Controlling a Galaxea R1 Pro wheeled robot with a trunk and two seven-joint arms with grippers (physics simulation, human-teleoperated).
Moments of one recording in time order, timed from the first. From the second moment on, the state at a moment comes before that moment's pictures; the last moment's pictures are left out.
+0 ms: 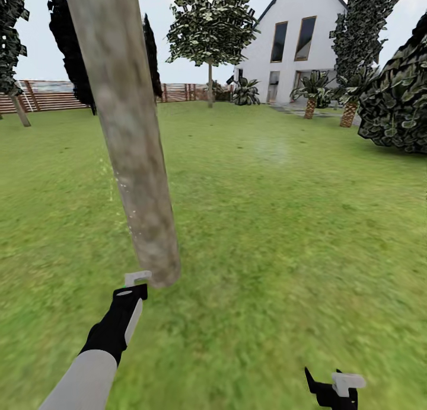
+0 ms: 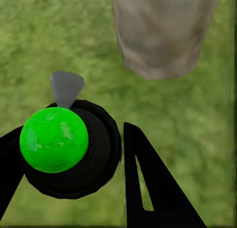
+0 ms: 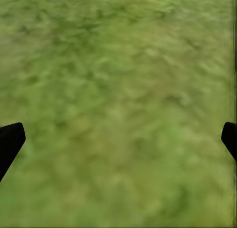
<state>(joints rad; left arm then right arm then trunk) -0.64 -0.09 0.20 -0.79 -0.10 0.41 0.29 -0.37 -0.11 -0.83 -0.19 0.59 -0.65 0.27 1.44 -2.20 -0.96</state>
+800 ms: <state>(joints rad) -0.64 -0.09 0.20 -0.79 -0.10 0.41 0.29 -0.38 -0.11 -0.83 -0.19 0.59 -0.65 0.27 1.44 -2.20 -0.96</state>
